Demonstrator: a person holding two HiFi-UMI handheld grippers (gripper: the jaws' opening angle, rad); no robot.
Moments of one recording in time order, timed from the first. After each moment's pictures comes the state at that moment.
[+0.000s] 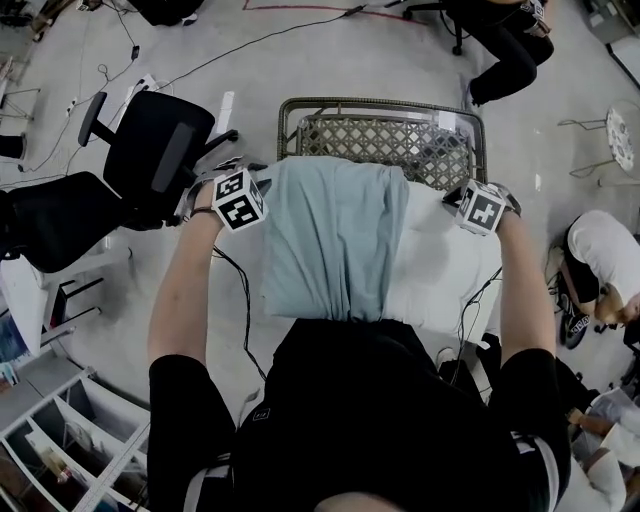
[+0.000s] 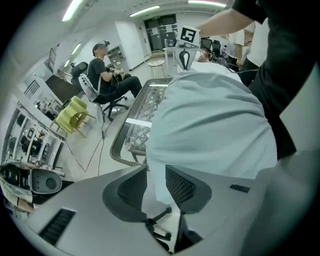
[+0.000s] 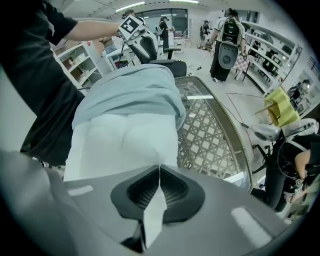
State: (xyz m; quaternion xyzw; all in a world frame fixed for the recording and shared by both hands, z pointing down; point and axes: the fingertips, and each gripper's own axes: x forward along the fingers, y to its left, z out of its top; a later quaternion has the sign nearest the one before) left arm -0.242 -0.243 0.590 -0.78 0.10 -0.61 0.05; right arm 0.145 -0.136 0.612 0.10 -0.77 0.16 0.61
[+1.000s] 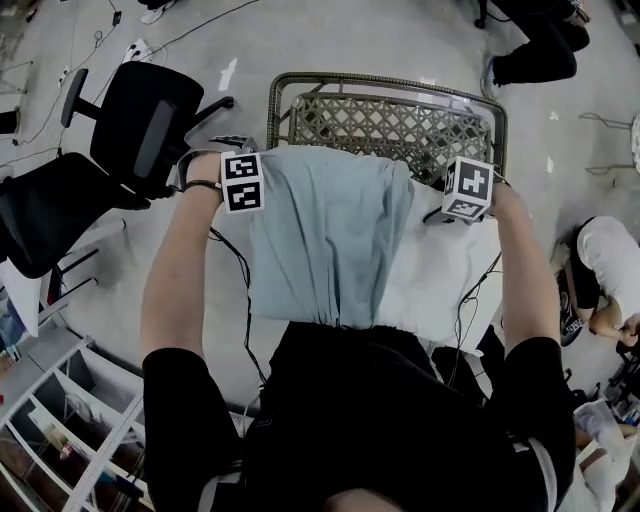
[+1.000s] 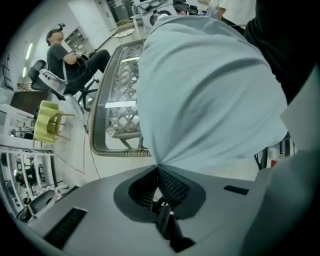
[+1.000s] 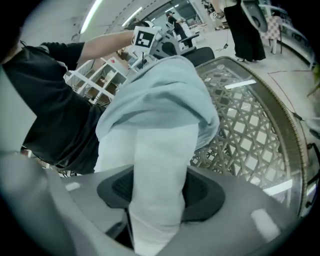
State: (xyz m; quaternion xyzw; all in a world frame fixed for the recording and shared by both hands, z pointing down) left arm -0.255 -0.266 0.666 -0.67 -0.03 -0.73 0.11; right arm 0.091 -0.130 0.648 -0.12 -0.76 0.29 0.57
